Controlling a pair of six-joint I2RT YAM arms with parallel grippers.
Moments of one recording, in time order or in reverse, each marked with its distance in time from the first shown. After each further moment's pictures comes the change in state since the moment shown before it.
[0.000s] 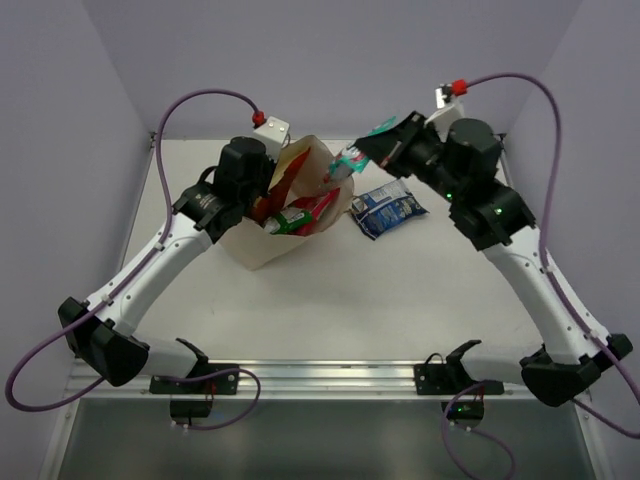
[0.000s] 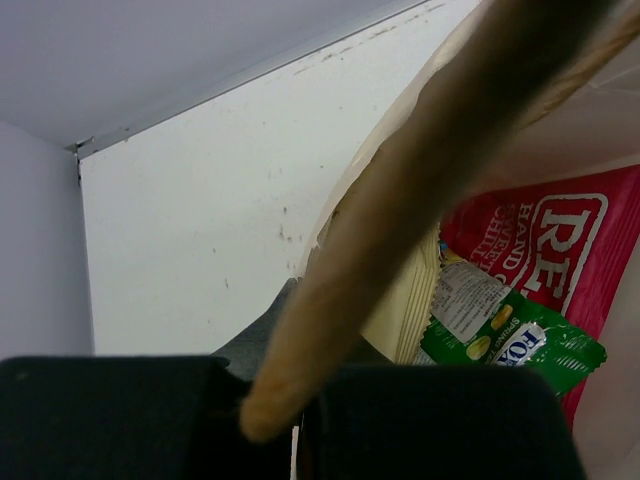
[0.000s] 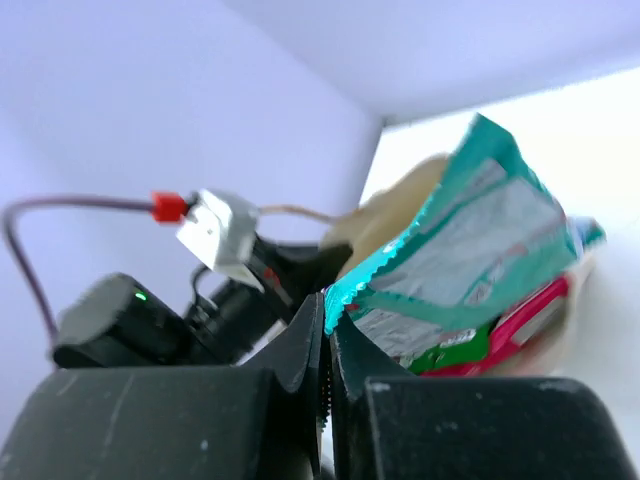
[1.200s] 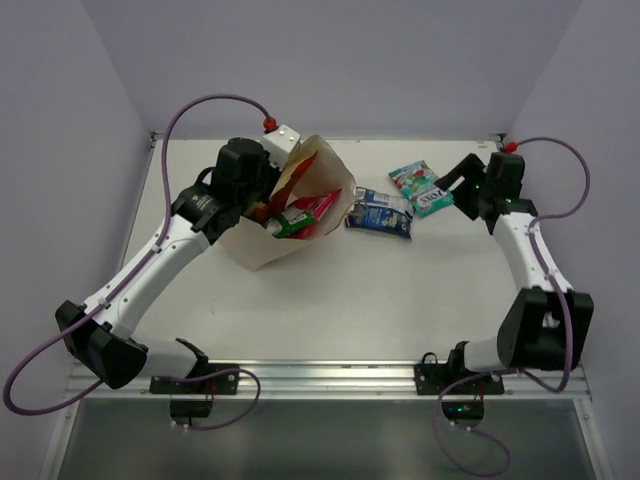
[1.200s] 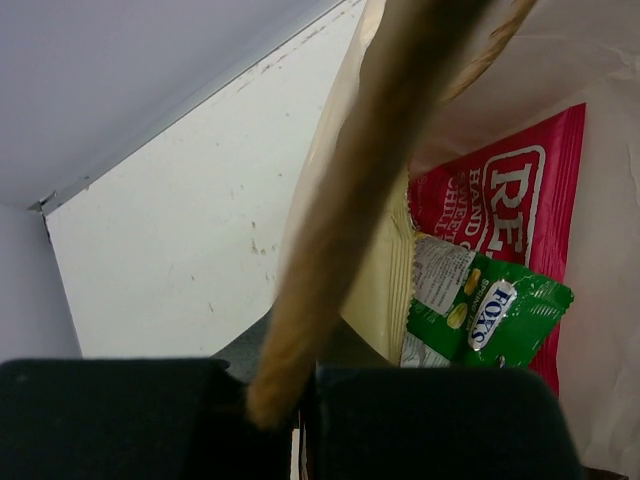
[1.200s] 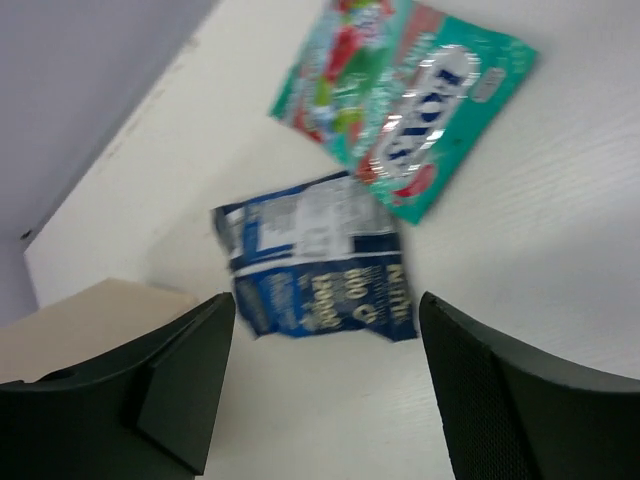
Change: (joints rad) left arm 0.000 -0.012 -0.003 -0.023 0.158 0.105; right arm -0.756 0.185 -0.463 0.081 -0.139 -0.172
